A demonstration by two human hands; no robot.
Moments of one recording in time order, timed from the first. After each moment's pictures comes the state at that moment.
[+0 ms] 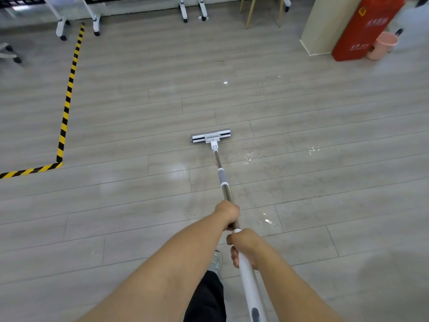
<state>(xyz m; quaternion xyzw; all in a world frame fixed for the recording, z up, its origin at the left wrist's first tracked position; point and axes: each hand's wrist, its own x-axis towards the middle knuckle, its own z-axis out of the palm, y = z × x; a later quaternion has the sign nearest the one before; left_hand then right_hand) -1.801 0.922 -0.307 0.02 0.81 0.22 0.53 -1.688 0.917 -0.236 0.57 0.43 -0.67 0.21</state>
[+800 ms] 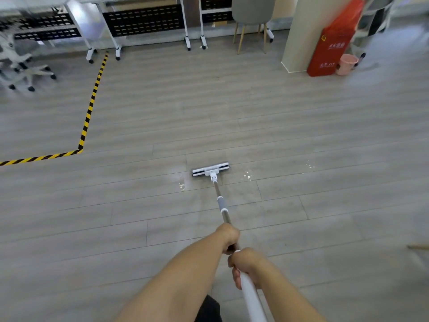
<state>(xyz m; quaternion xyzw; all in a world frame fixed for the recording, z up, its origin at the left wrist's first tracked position) -1.423 0.691 -0.240 0.01 0.80 0.24 0.55 -1.317 0.703 -0.178 0.57 0.43 -0.65 0.25</state>
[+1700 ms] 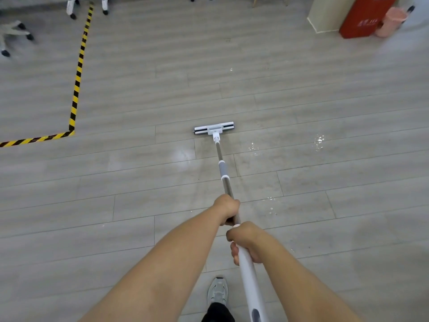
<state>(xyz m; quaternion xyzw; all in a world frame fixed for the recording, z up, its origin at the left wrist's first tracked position) -1.658 0.762 -0.332 -0.01 0.79 0.28 0.55 -1.546 0.769 -0.261 0.56 0.41 -0.67 0.25</state>
